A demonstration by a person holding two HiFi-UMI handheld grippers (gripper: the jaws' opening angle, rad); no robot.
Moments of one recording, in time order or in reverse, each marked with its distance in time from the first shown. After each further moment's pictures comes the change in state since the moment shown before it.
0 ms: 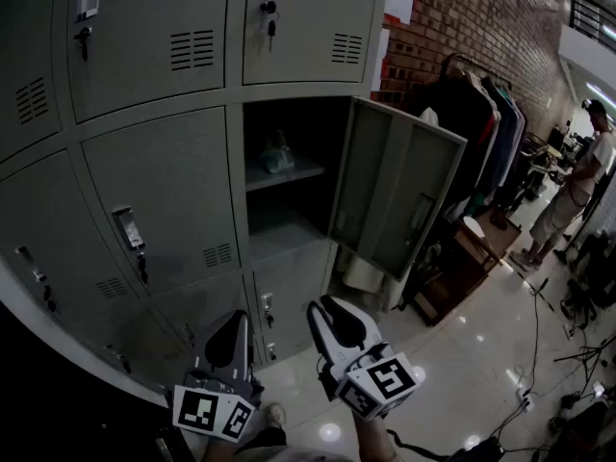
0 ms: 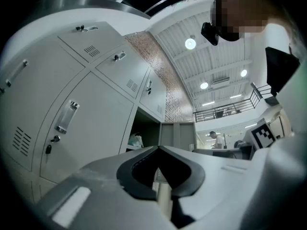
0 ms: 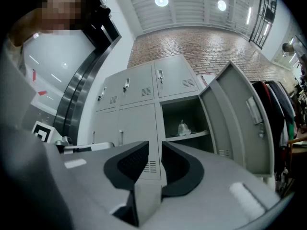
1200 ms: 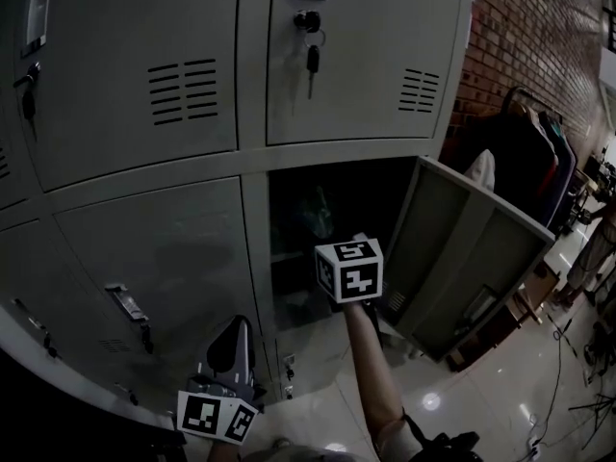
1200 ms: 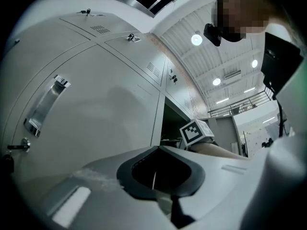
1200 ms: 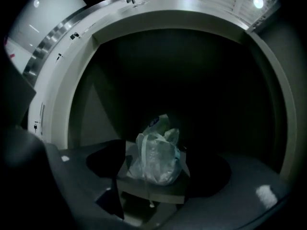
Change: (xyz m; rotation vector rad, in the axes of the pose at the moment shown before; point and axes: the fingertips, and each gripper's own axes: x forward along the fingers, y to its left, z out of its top) left arm 0.130 0.120 0.002 0.023 -0.050 0.177; right arm 0.341 -0.158 0.012 -0.219 0.260 -0.040
